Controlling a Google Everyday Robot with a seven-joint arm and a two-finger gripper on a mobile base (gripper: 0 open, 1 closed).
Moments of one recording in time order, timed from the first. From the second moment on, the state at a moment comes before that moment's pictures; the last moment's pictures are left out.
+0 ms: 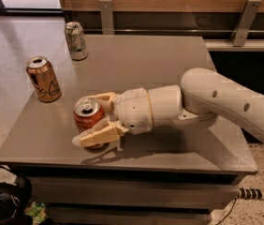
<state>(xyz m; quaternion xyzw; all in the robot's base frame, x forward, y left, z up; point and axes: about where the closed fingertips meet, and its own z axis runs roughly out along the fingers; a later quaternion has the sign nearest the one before) 0.431 0.099 0.879 -0.57 0.51 0.45 0.46</state>
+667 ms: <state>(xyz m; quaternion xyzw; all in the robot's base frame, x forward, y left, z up) 0.427 0.105 0.881 -0.58 0.51 0.45 0.45</state>
